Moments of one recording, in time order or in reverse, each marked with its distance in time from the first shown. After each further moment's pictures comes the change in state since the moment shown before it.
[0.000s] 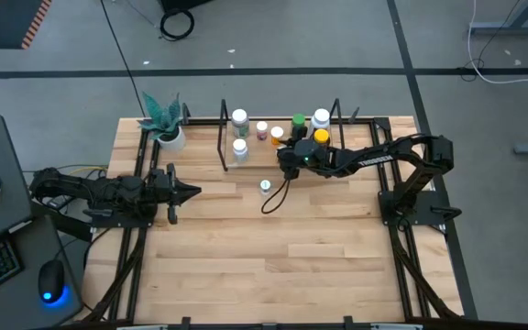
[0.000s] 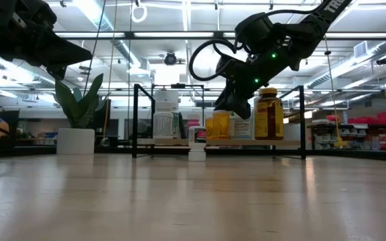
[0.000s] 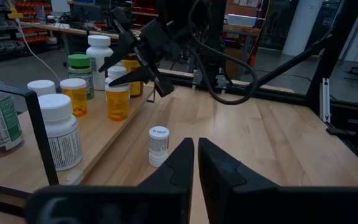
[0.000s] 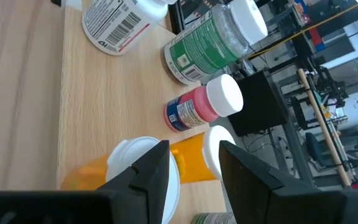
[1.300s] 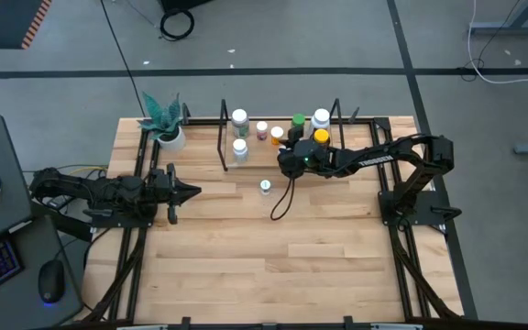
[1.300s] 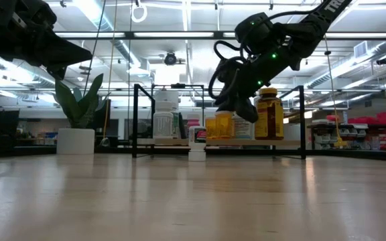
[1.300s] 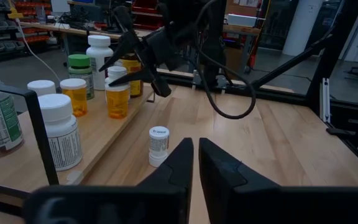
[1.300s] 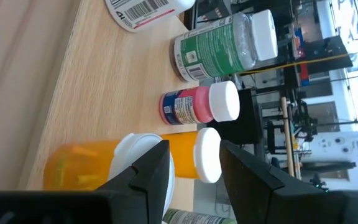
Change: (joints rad) left arm 0.000 0.000 0.000 0.000 0.000 0.000; right arm 0.001 0.000 0.000 -0.021 0.014 -0.270
